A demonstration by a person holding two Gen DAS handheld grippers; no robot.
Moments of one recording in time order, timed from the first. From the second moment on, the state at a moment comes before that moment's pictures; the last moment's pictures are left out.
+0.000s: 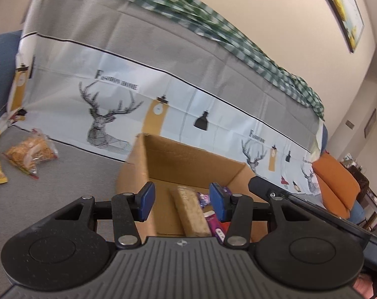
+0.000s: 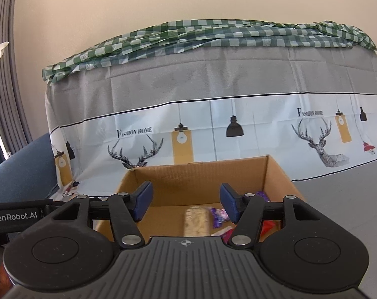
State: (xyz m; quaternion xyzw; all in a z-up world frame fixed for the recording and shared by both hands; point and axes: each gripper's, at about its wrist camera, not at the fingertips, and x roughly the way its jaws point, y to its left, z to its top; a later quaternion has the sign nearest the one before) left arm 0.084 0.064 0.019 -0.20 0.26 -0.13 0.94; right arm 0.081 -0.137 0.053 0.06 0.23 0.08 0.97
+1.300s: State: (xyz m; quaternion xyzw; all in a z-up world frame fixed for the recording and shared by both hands) left arm 0.086 0.229 -0.070 -0.30 0.27 0.16 0.90; right arm 0.085 0.011 0.032 0.12 0.27 0.22 0.93
